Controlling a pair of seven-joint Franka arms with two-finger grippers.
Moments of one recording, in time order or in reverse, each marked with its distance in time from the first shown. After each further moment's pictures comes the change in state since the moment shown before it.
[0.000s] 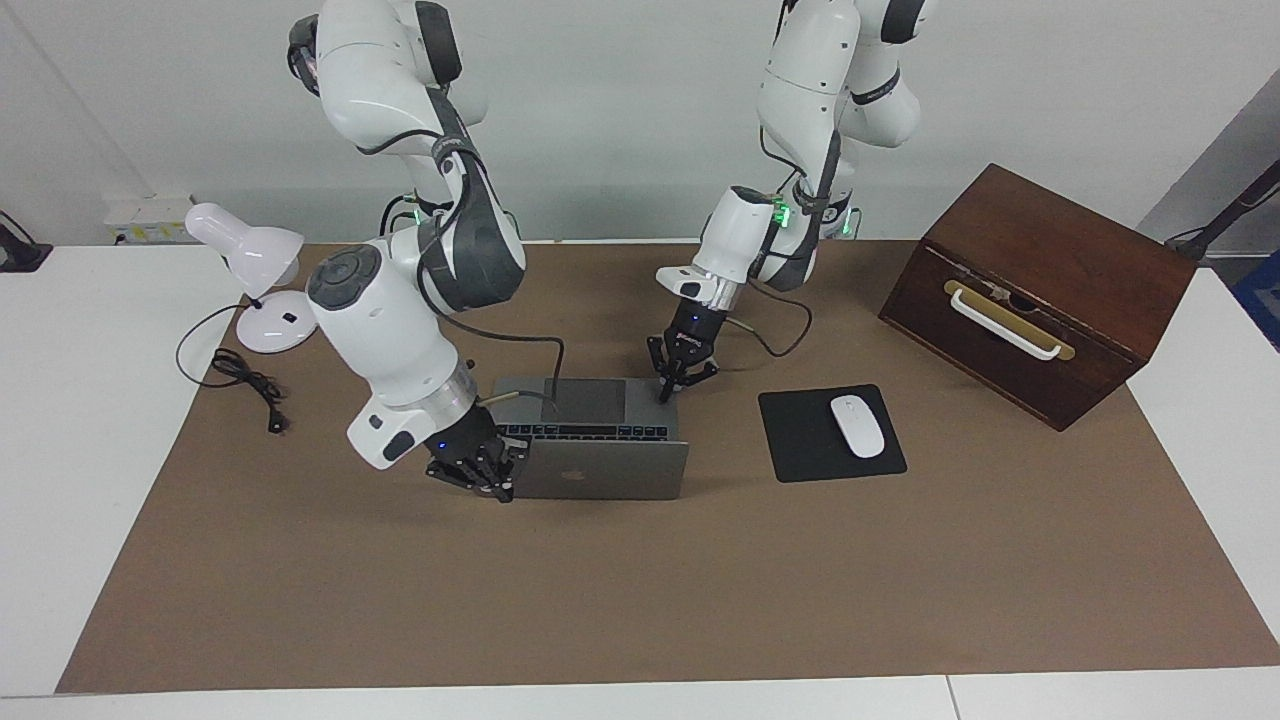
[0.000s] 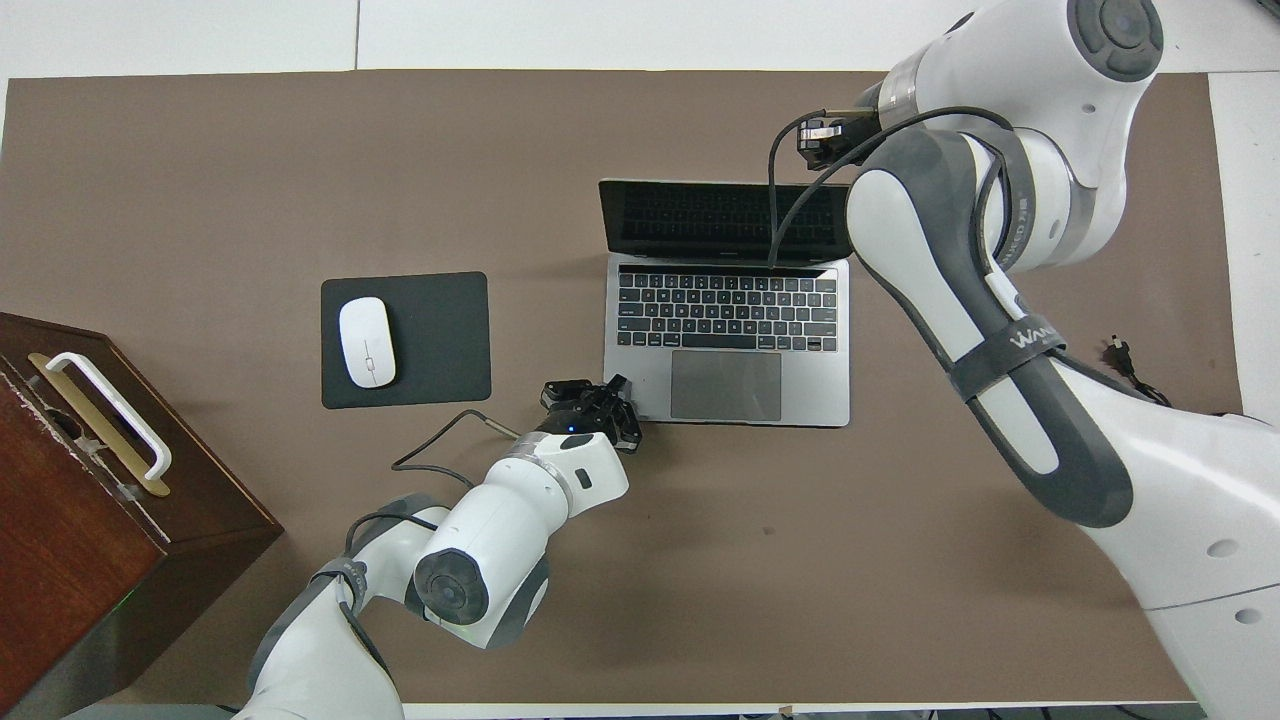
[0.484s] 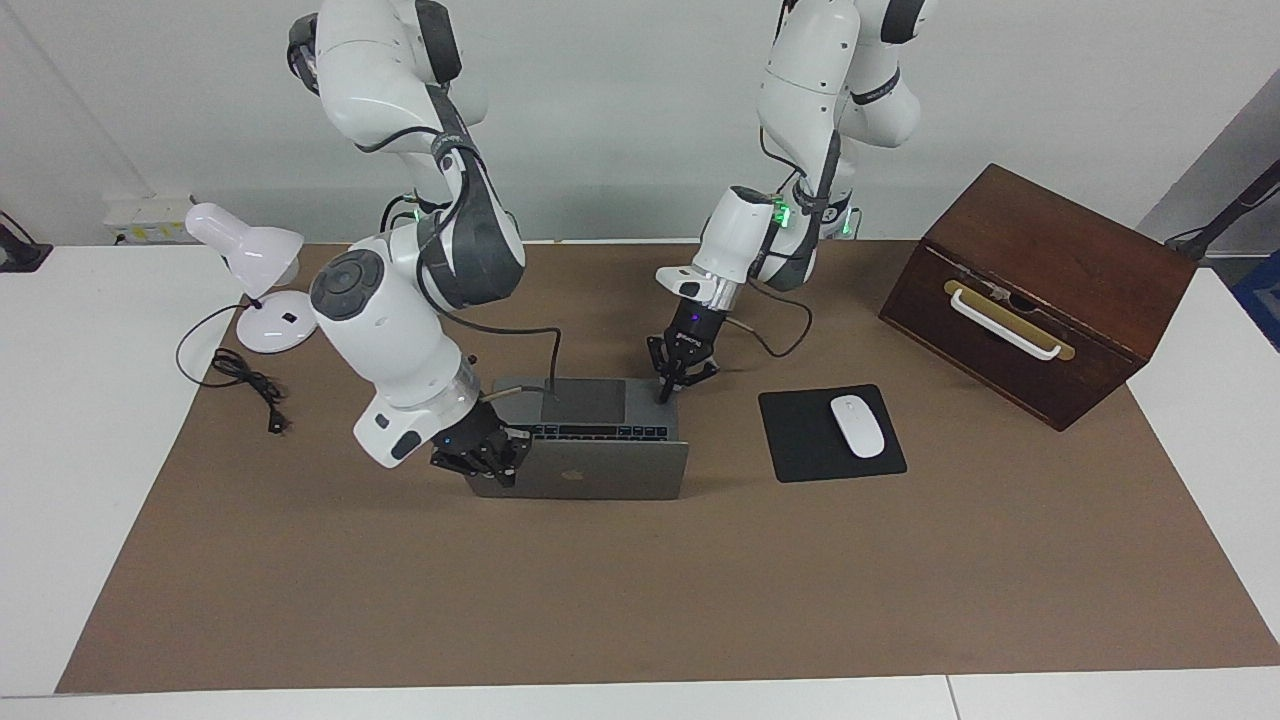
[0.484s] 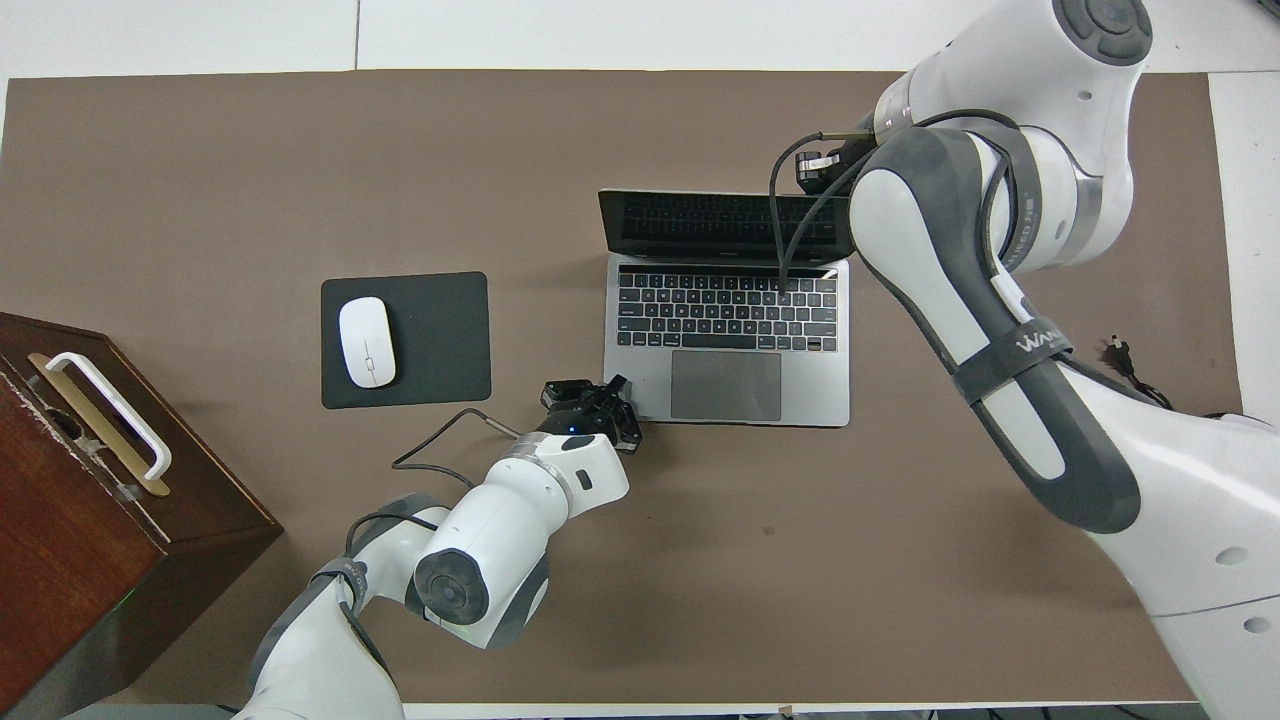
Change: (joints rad) left arm -0.001 0.000 0.000 0.000 0.000 0.000 0.021; right arm 0.000 -0.012 0.000 0.000 0.001 -0.147 0.002
